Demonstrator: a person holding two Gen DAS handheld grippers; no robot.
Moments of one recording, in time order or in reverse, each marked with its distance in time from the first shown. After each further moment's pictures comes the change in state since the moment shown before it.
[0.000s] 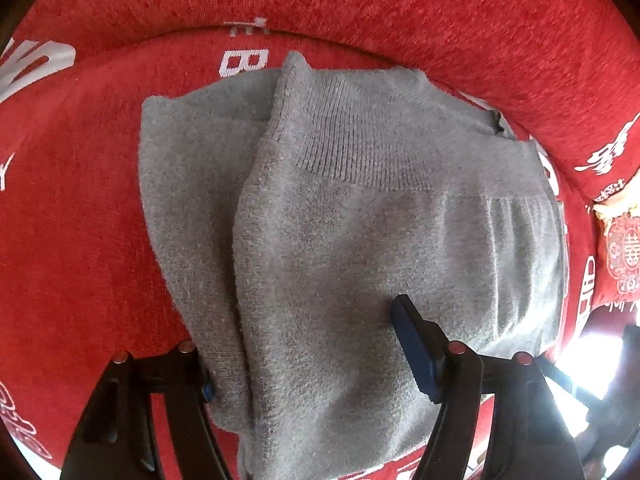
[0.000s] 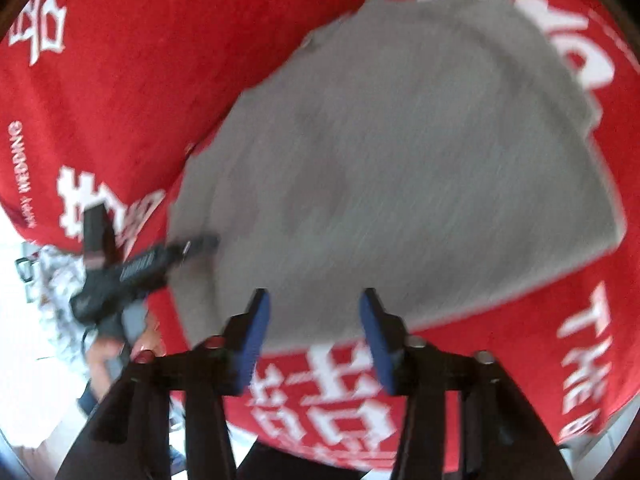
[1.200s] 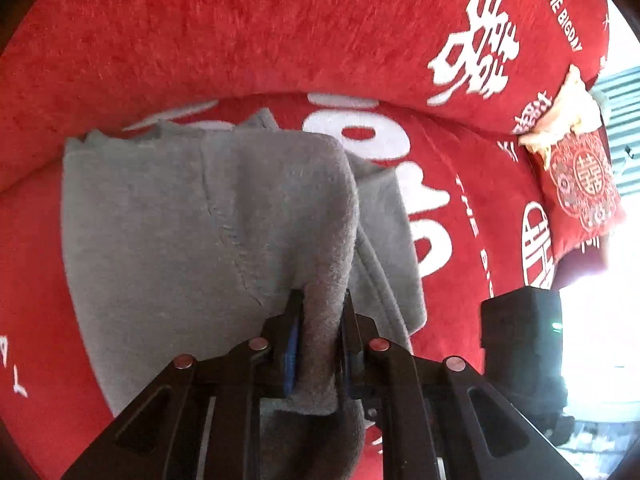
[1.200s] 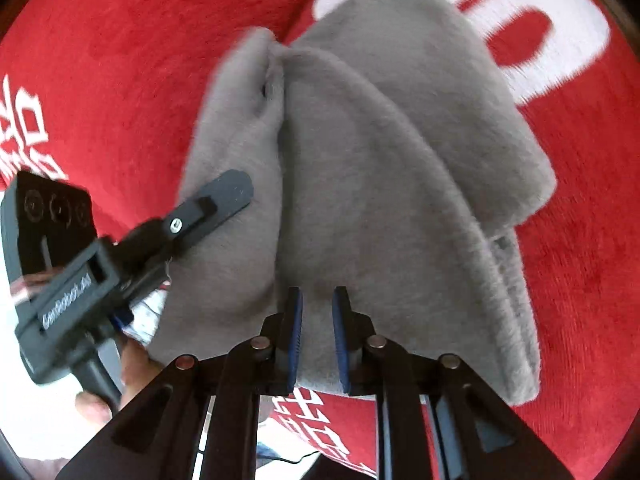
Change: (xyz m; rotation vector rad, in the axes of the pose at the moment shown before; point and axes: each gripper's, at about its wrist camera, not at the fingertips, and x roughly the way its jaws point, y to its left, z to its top) left arm 0.033 -0.291 0.015 0.295 -0.035 -0.117; right arm -0.001 -0.134 0.057 0.227 0.095 0.384
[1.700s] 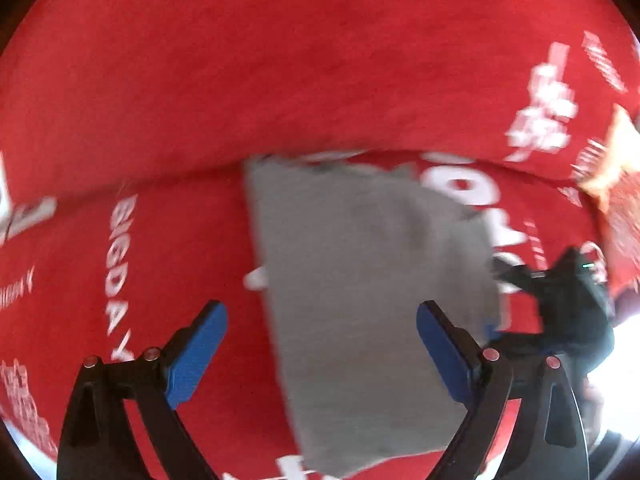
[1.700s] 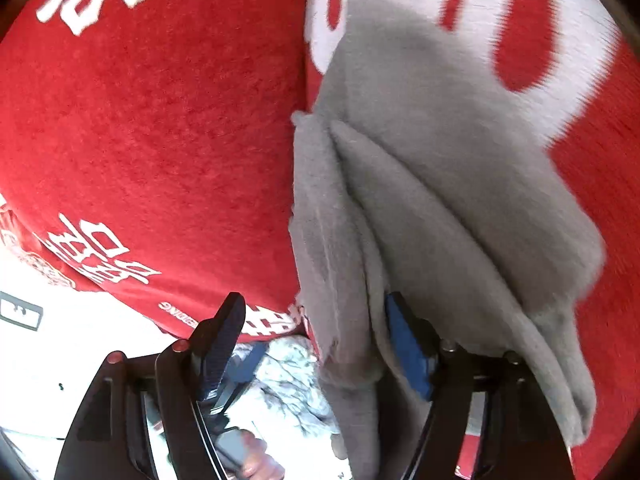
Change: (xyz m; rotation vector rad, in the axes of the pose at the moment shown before) left arm -0.088 0.085 -0.033 -0.136 -0.150 0.299; right arm -0.002 -0.008 0.049 0.208 -0.030 0.308
